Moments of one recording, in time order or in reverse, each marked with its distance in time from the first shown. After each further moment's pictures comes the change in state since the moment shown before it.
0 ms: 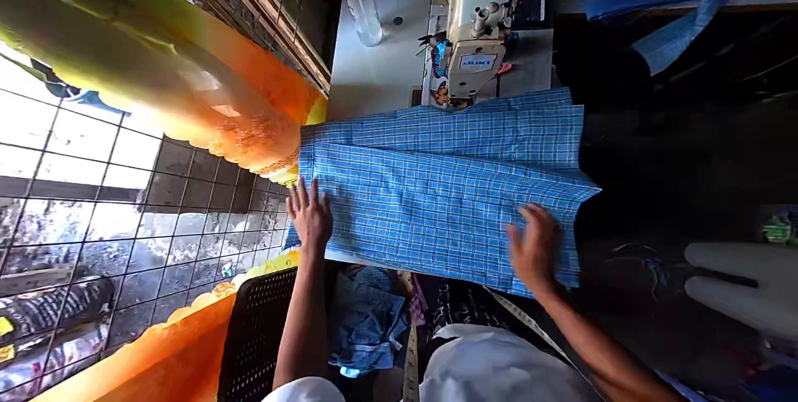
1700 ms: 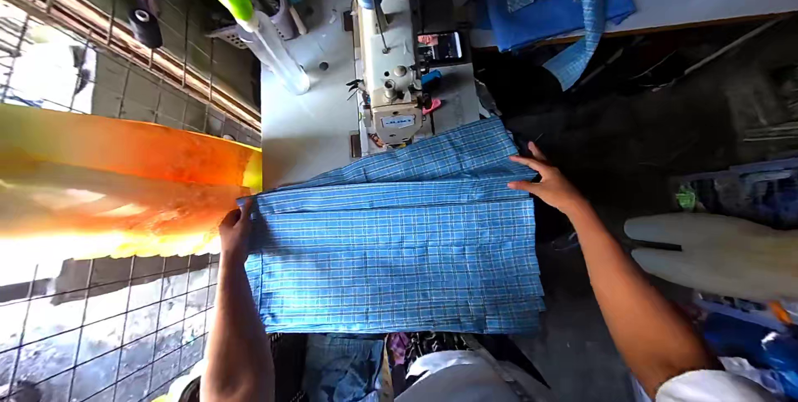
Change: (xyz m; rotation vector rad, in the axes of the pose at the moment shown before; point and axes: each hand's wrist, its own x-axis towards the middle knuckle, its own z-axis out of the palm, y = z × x) left_hand 0.141 0.008 -0.016 -0.595 -0.138 -0.466; right_hand 0.178 0.159 -0.079 0.274 -0.191 0.145
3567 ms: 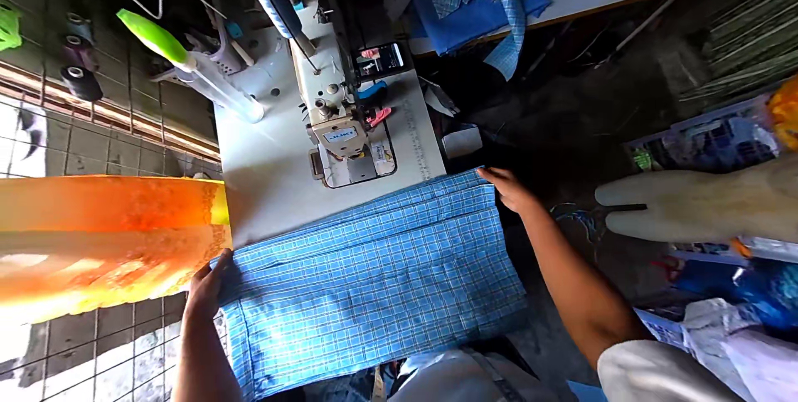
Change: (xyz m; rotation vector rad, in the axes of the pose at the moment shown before) left_hand -0.025 -0.010 -0.012 -0.045 -0.128 -0.106; right_hand -0.031 0.021 0.024 0.499 0.139 0.401
